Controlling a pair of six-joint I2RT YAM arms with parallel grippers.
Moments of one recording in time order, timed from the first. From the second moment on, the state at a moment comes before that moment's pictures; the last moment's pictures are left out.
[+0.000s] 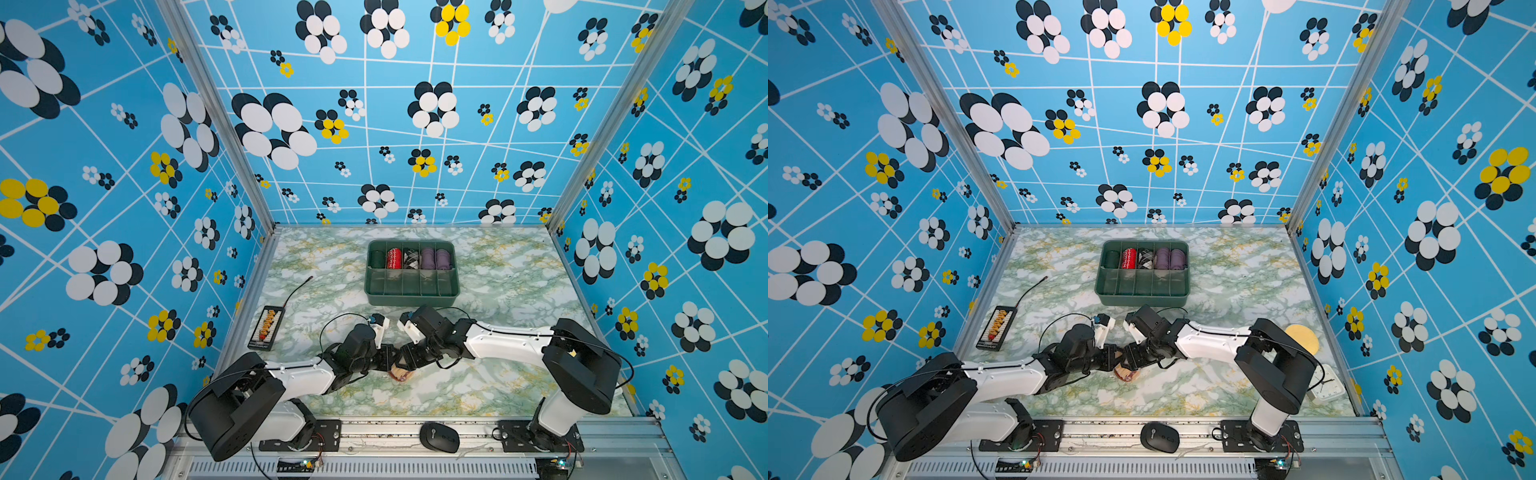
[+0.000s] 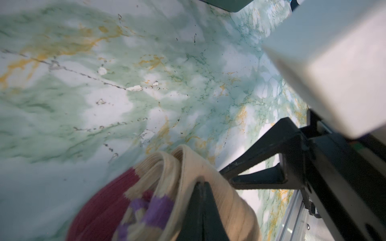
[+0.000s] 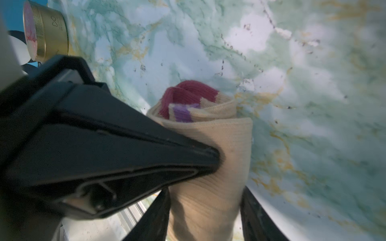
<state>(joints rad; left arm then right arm) -0.74 1.34 0.29 0.38 0.30 -0.71 0.94 1.70 0.91 -0.26 -0.36 0.53</state>
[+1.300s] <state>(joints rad) -0.64 1.40 0.30 0.43 0.35 -0.69 1.02 1.82 1.04 -0.30 -0.31 0.54</state>
